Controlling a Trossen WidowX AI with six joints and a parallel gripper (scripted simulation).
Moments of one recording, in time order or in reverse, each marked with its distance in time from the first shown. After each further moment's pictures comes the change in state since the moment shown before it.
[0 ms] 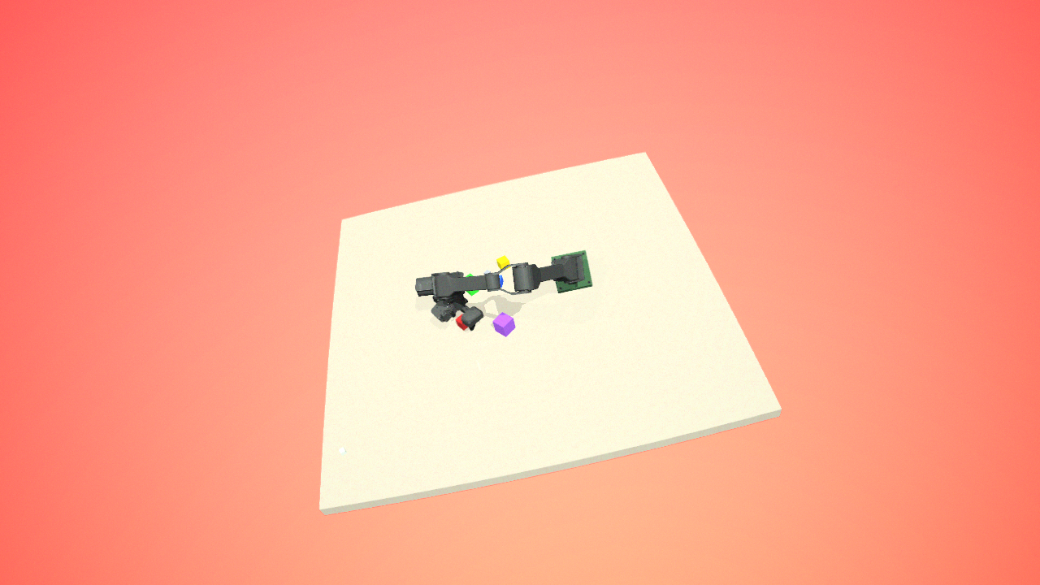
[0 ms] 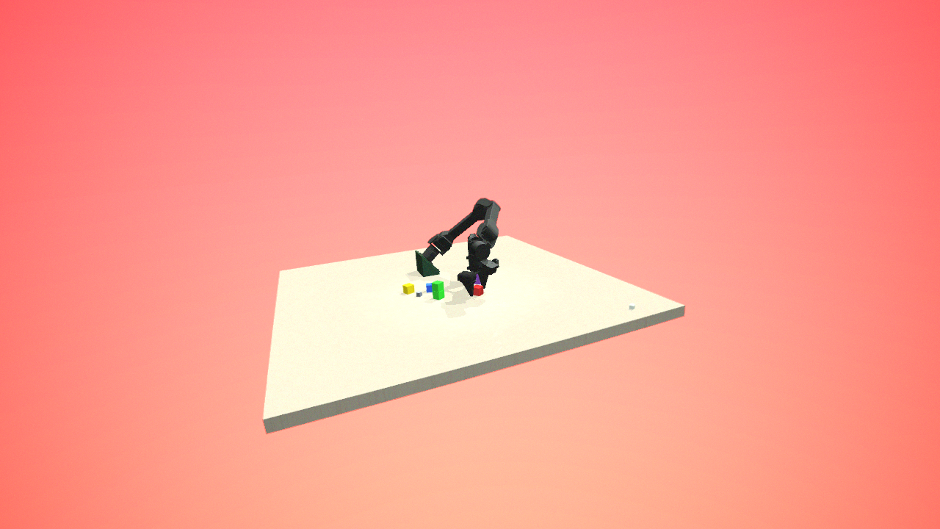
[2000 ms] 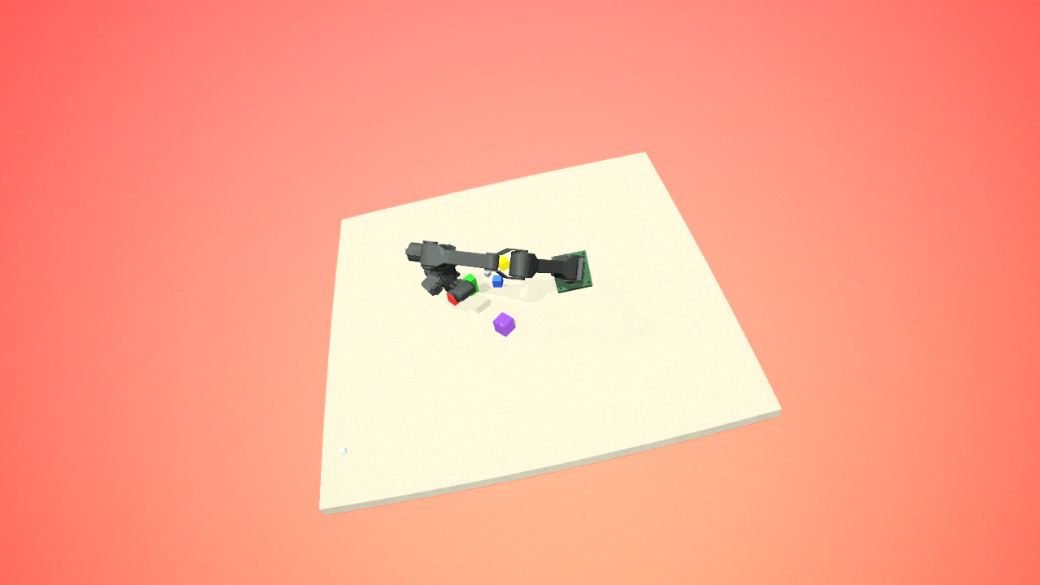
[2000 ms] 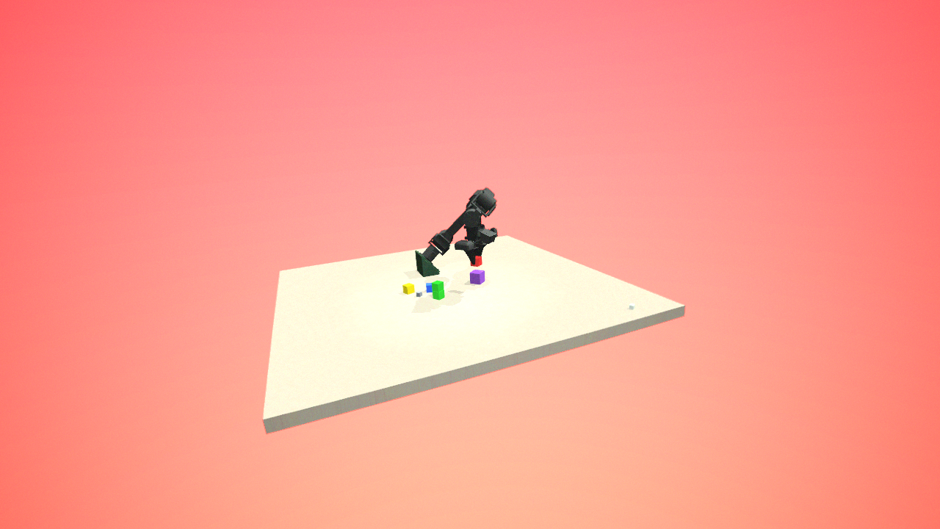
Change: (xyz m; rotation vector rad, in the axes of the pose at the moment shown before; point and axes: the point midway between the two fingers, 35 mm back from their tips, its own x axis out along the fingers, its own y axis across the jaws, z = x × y) arm -0.116 -0.001 -0.001 0.020 -0.006 0.000
